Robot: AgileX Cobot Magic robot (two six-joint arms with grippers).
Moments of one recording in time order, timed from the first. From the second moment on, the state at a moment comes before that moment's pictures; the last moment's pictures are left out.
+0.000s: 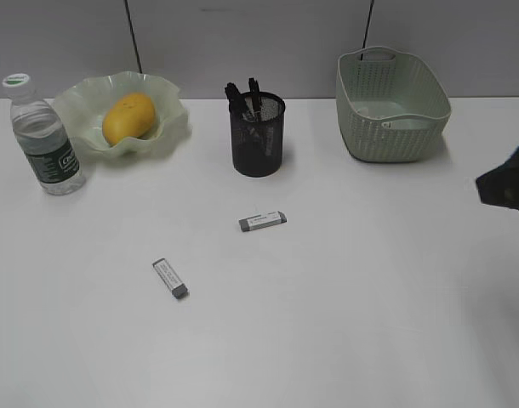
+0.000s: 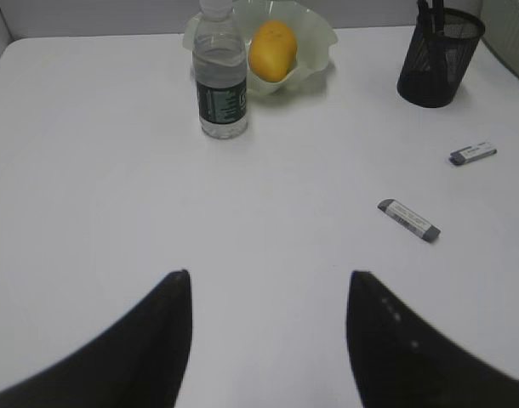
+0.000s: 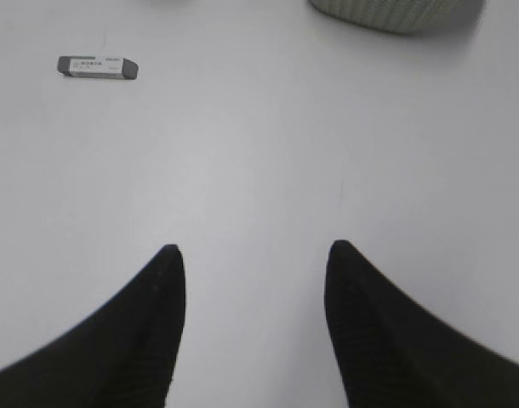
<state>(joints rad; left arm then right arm) -0.04 -0.01 -0.52 -0.11 1.06 0.04 0.35 1.06 -0.71 0.03 0.57 -0.04</state>
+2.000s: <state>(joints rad) -0.04 -0.01 -0.52 -0.11 1.06 0.04 0.81 2.21 -1.74 0.06 0.97 0.14</state>
